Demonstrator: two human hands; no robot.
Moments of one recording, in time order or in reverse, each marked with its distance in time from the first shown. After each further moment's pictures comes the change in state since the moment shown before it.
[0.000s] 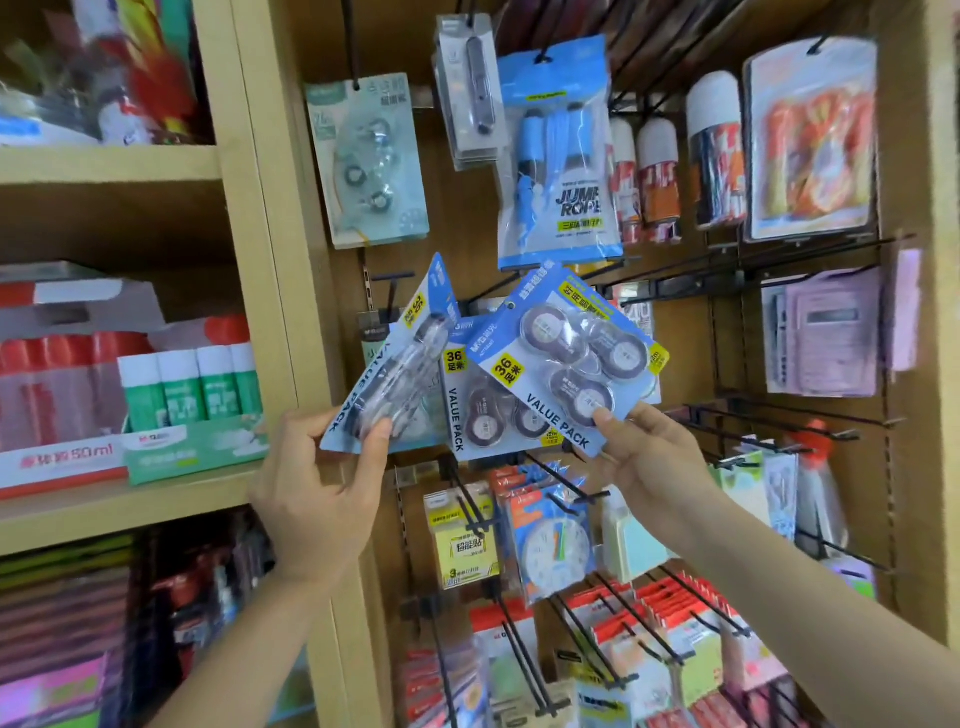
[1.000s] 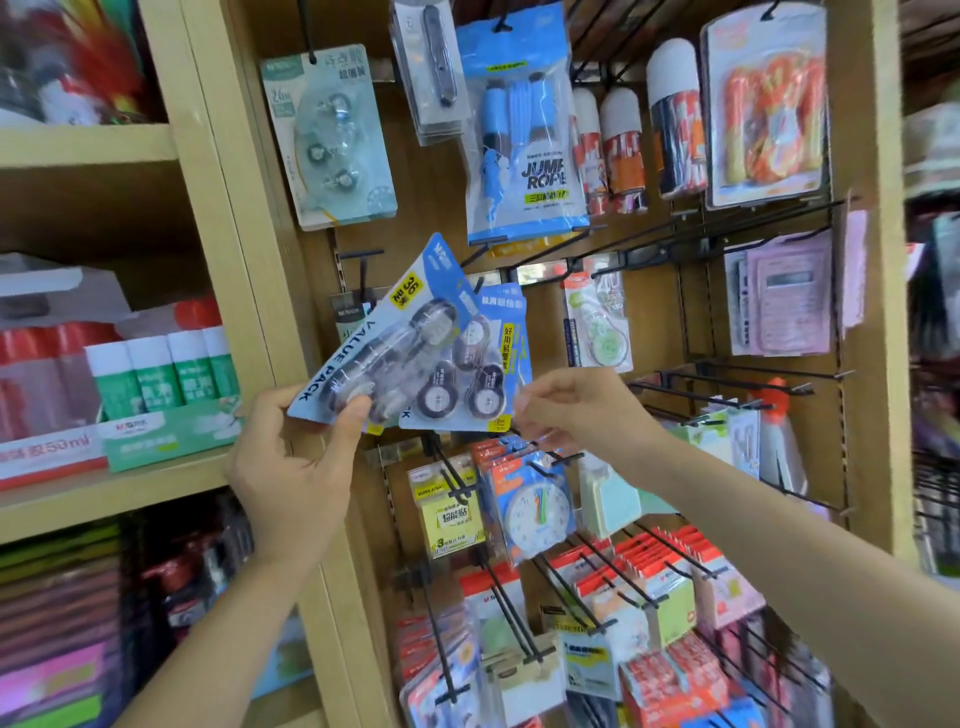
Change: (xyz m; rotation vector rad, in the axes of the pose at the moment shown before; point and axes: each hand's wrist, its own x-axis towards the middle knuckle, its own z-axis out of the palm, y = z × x) left_hand 0.008 0.017 -0.015 -0.215 -0.102 -0.223; right_hand 0.002 -0.010 0.017 -0.677 -0.149 -0.010
